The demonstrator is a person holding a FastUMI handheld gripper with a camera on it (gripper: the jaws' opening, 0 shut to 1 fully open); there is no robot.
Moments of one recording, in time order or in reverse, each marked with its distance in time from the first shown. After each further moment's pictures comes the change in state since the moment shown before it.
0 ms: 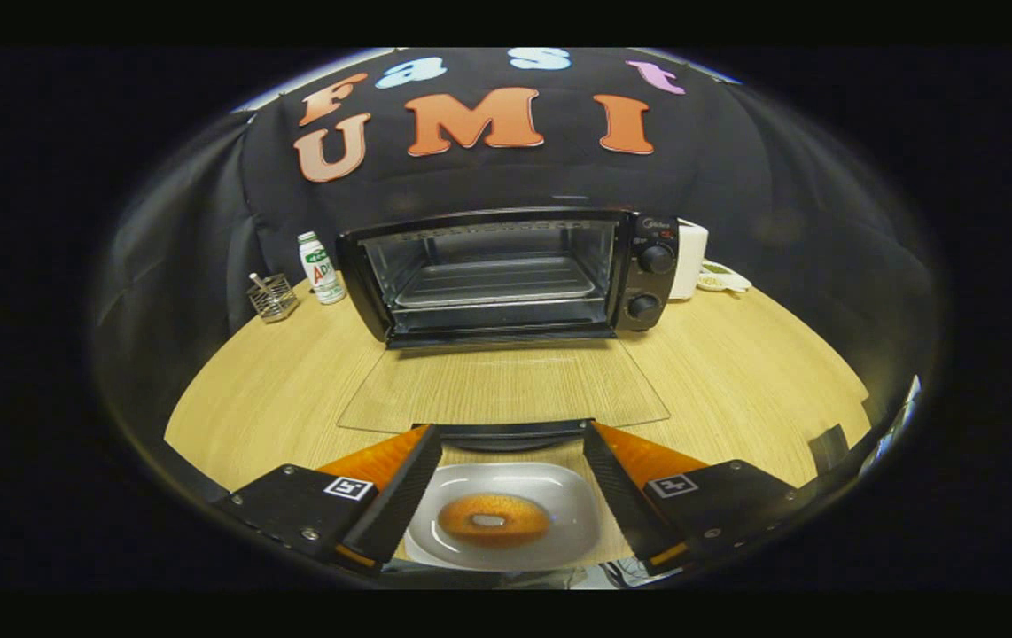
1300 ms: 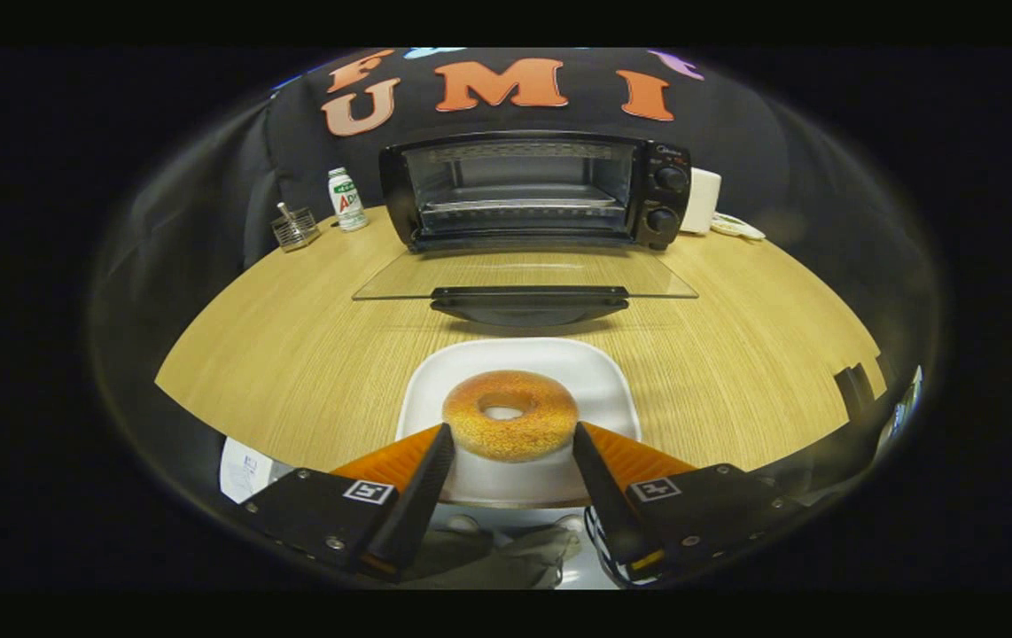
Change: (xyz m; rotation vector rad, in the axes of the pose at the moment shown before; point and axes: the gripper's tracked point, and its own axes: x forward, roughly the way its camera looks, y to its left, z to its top) arm -0.015 0.013 -0.108 -0.049 0.172 0.040
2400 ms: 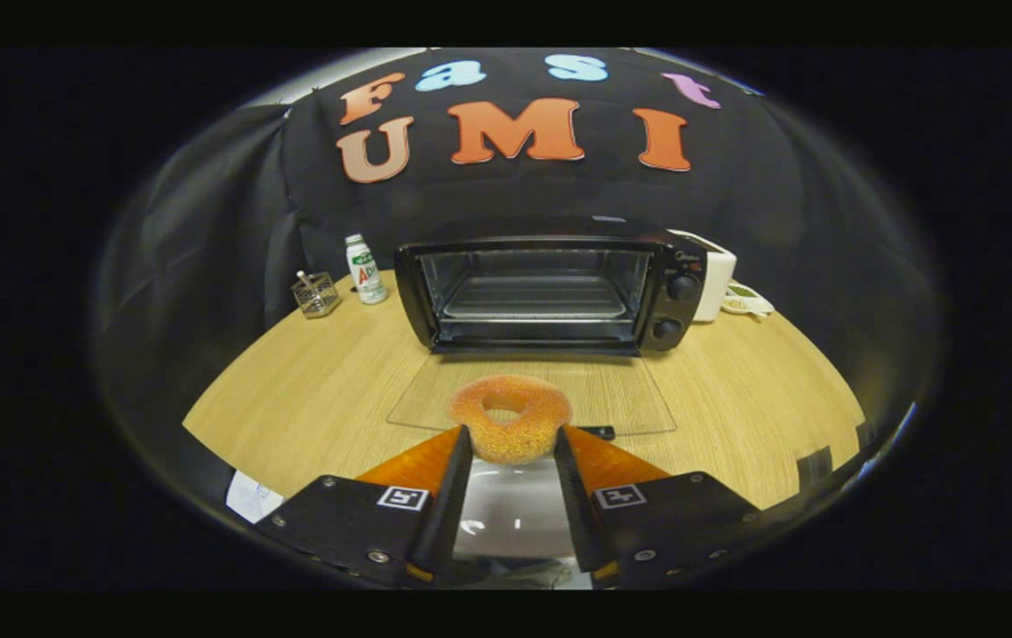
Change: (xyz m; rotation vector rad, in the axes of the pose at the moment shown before) arm -0.022 0.004 0.139 -0.011 -0.221 0.055
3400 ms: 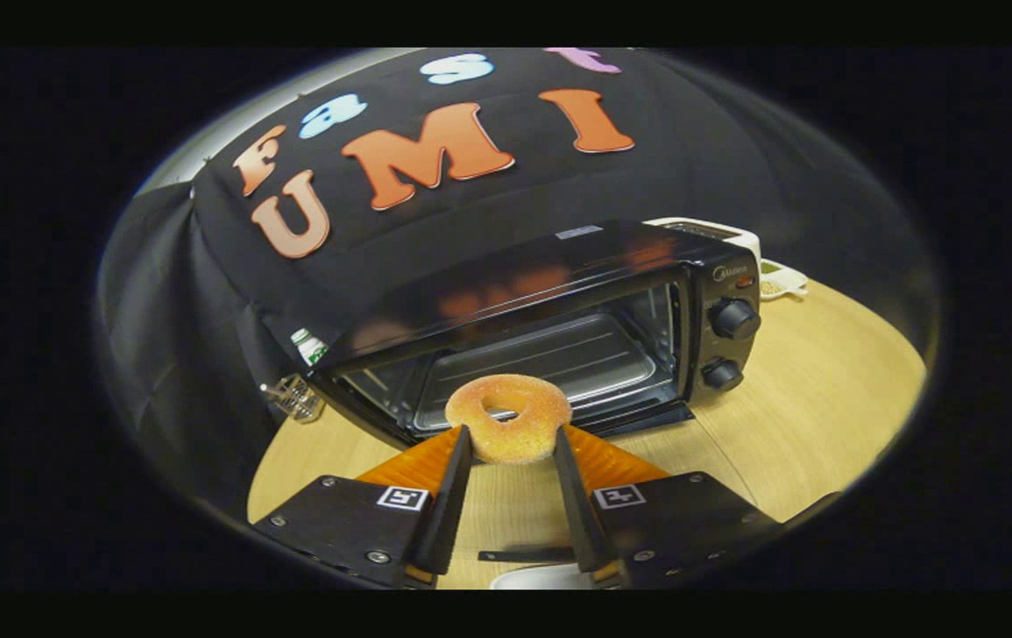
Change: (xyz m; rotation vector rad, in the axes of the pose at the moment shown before) arm 0.118 -0.018 0.079 0.384 -0.094 0.039
